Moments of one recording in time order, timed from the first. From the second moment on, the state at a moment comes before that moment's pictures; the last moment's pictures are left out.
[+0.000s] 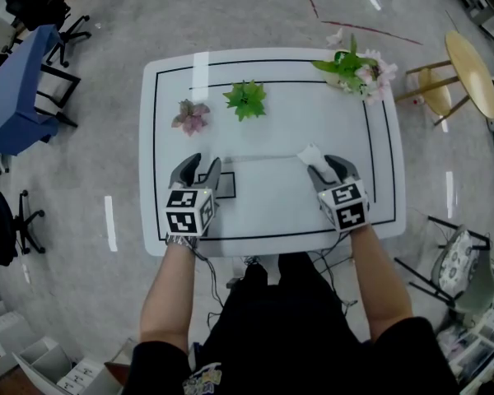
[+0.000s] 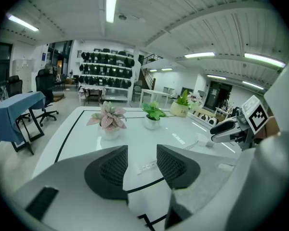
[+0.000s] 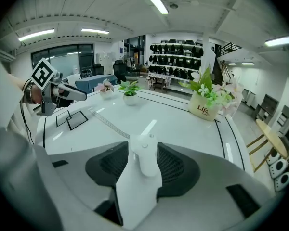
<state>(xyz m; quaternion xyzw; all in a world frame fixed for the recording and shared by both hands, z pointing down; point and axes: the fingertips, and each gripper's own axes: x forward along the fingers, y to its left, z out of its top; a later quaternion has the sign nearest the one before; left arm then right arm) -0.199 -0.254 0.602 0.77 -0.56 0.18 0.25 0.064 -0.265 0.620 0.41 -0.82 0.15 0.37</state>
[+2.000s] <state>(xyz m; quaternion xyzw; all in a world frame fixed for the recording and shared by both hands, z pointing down) -0.191 -0.085 0.316 0.80 -0.59 0.00 0.07 0.023 -0.129 0.296 0.43 -0.90 0.00 0.08</state>
